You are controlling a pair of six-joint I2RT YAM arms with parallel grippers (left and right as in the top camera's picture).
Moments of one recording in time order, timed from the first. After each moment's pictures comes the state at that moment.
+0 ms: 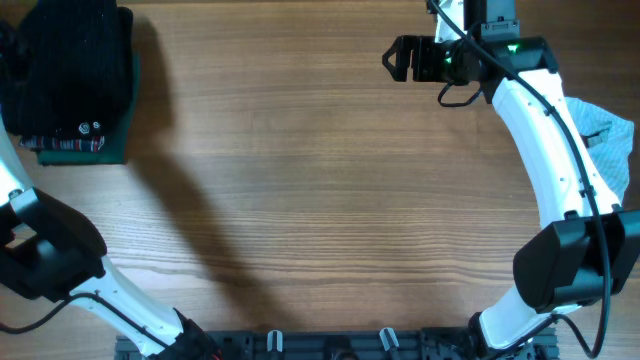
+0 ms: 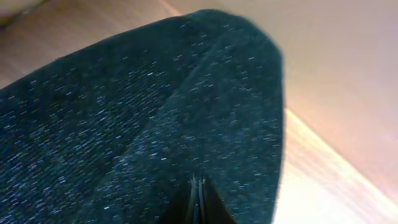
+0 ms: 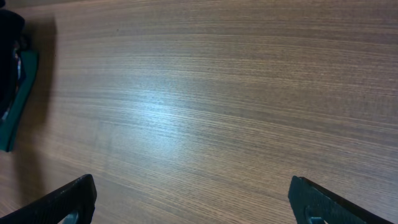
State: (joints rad) left arm 0.57 2.05 2.00 -0.76 0.26 -0.25; right arm 0.14 1.82 1.68 -0.78 -0.32 0.14
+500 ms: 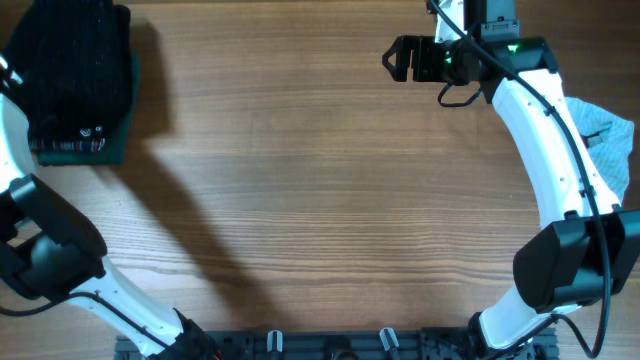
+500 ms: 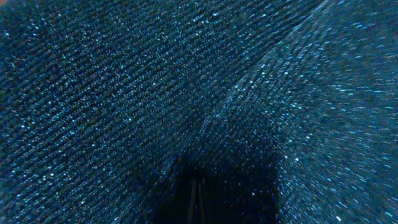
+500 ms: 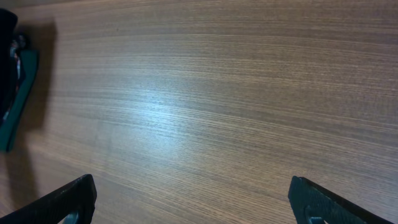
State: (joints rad) left arm 0.57 2.05 1.73 -0.65 0.02 -0.24; right arm 0.14 1.82 1.68 -0.78 -0.32 0.14
